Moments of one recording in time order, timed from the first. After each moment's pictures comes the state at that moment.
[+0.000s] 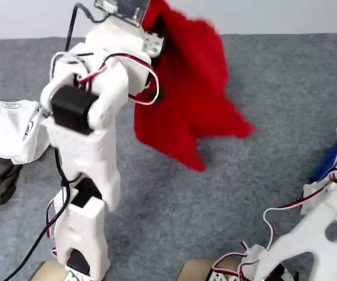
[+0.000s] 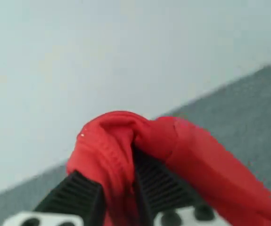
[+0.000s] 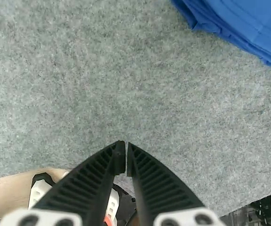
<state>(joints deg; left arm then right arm) 17.4 27.5 -88.4 98.9 -3.6 42.0 -34.0 23.0 100.5 31.1</state>
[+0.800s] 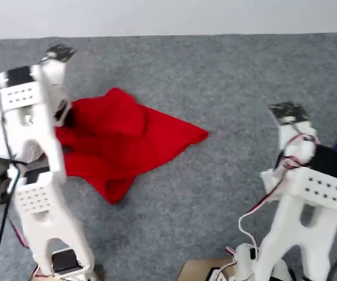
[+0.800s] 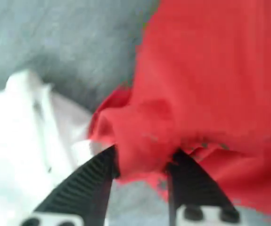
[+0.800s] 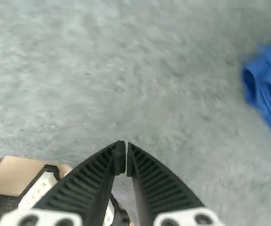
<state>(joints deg) -21.3 39.0 -42.7 99.1 -30.2 14.5 -34.0 23.0 100.5 29.7</state>
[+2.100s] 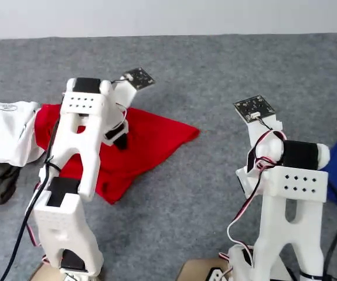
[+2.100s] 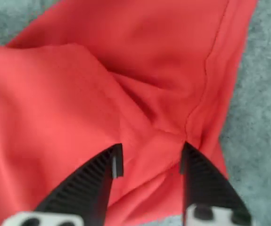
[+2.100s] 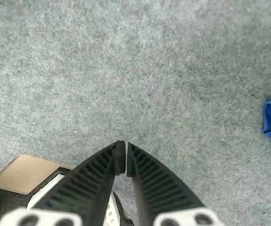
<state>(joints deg) 2.2 23.0 -13.5 90.8 -35.9 3.9 -34.0 23.0 100.4 25.4</state>
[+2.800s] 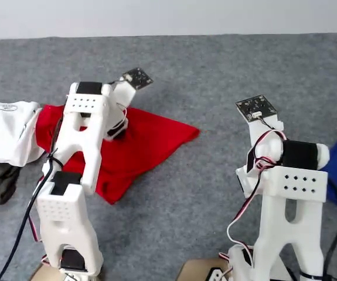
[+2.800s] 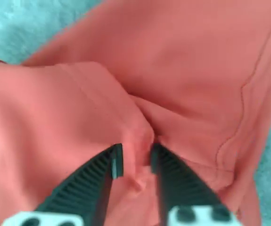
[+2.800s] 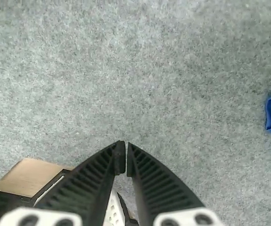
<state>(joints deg) 1.1 29.1 -16.1 82.7 -35.9 3.8 -34.0 23.0 100.5 23.3</state>
